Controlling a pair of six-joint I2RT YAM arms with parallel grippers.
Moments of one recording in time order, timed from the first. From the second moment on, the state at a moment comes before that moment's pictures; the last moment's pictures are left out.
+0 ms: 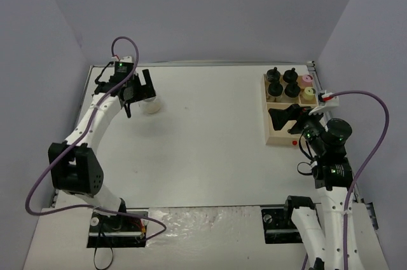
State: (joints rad) left arm -0.16 1.55 1.39 -0.62 -0.06 -0.37; right arm -0.09 0.63 0.76 -0.22 -0.42 0.32
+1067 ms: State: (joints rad) left arm -0.22 2.01 1.72 -0.68 -0.30 -0.39; right arm 0.07 0.50 0.64 -0.23 -0.47 0.47
